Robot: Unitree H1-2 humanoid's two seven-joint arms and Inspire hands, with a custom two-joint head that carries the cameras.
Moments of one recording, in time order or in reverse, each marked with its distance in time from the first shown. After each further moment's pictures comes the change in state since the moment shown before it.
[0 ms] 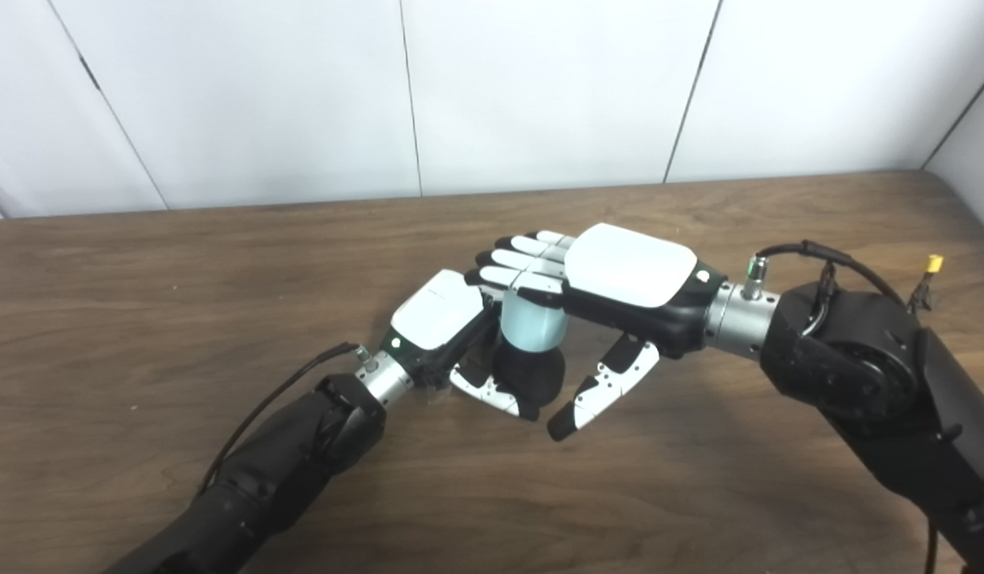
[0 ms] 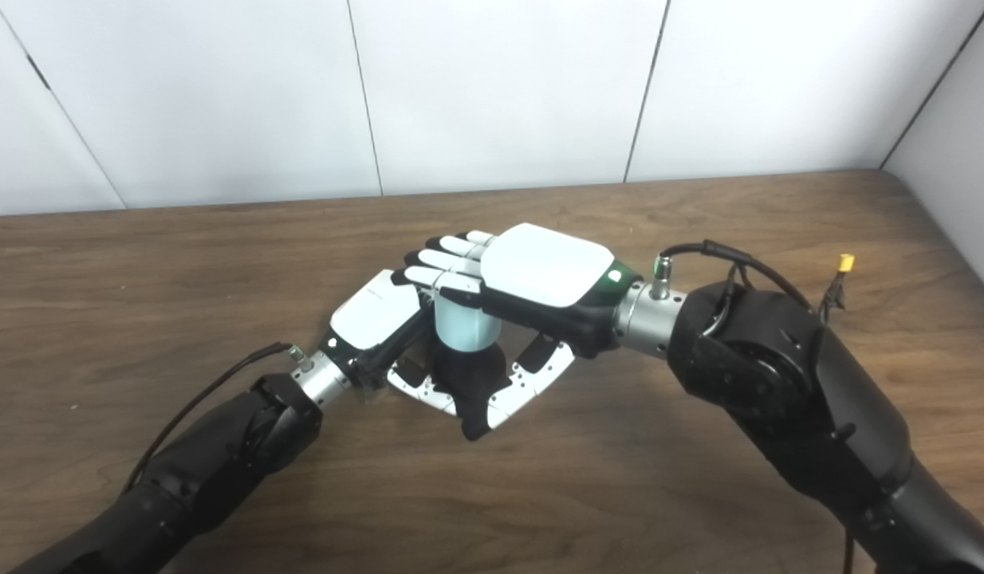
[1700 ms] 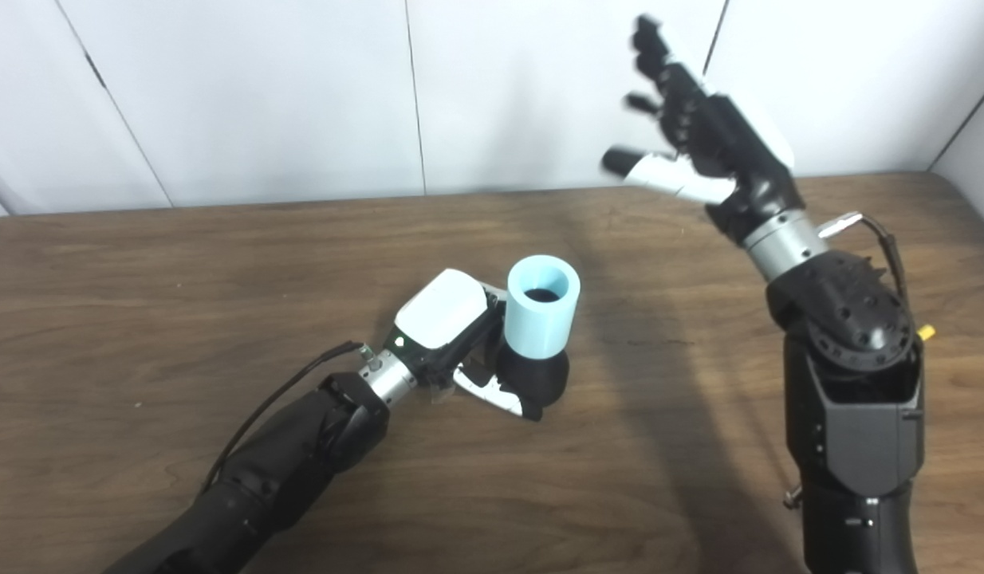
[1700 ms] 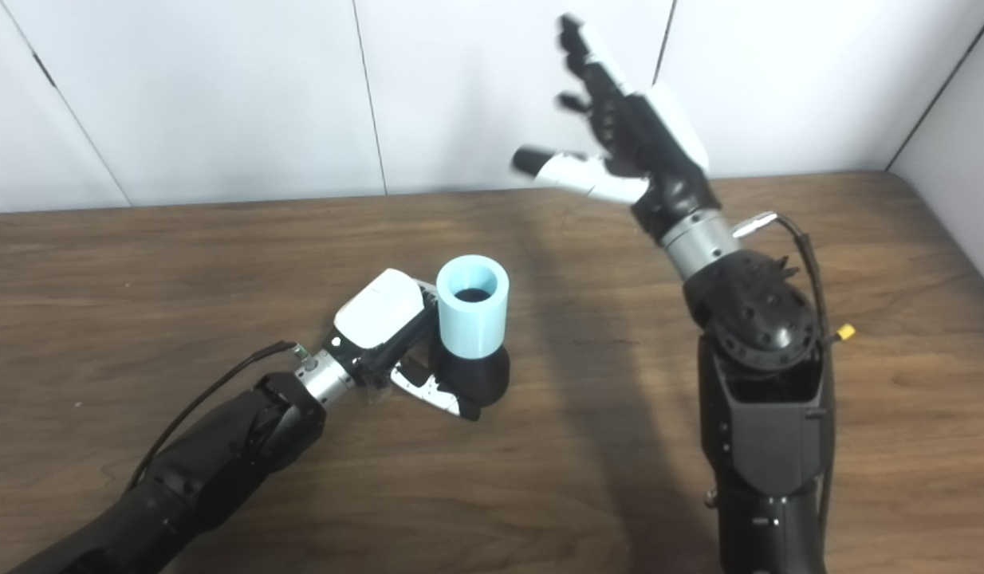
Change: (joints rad) left arm 0.000 -0.001 0.002 -0.005 0.003 0.003 -0.003; right arm 0.016 0.418 -0.542 0.169 0.471 0.366 -0.401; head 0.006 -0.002
